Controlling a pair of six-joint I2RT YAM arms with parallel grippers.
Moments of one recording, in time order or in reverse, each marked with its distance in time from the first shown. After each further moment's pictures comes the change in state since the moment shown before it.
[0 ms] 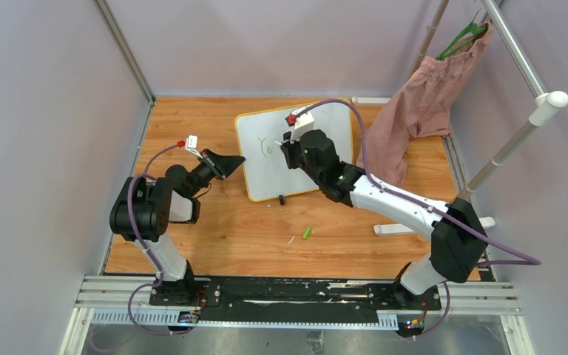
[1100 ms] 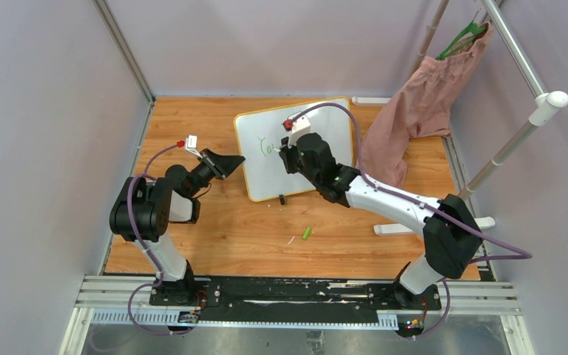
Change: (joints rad) left arm 0.000 -0.003 0.000 -0.002 0.000 0.000; right arm -0.012 0.042 -0.016 0.004 -0.030 0.013
